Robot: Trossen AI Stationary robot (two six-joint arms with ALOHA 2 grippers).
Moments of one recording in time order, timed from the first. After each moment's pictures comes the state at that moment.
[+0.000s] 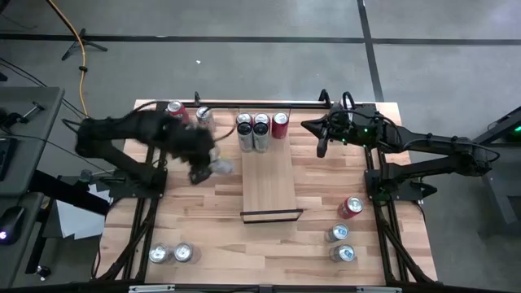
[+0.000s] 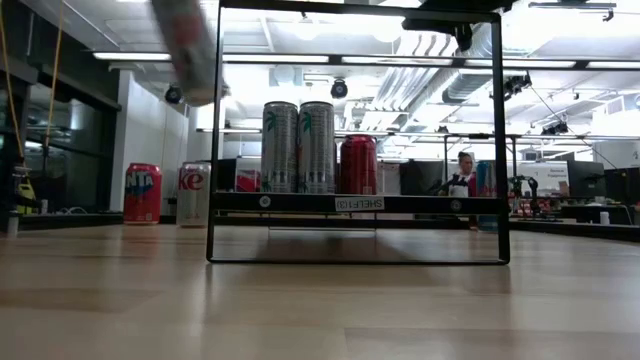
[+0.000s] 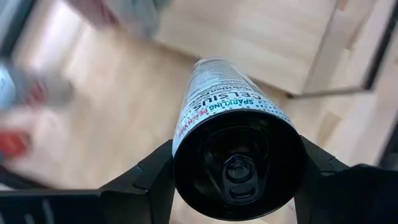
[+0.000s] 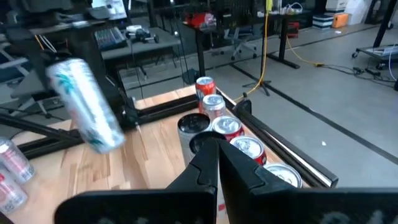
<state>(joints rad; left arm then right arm) -0.11 1.40 1.72 -1.55 -0.18 -0.49 -0.20 0.96 0.86 -0.09 0.16 0.13</state>
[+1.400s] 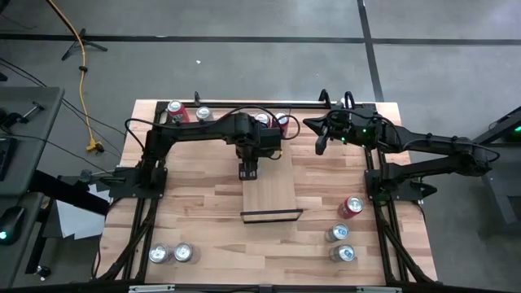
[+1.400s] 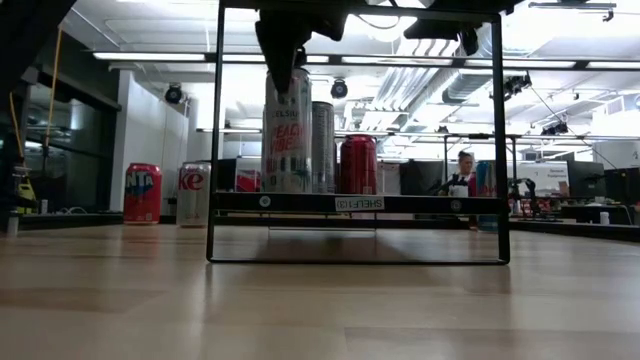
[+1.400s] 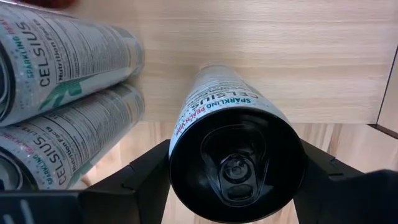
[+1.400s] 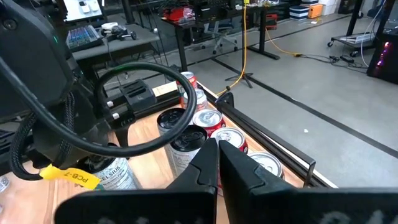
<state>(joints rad) 0.07 2.05 2.11 -1.55 -0.09 0.02 -0.20 0.96 0.86 -0.13 0.24 0.18</state>
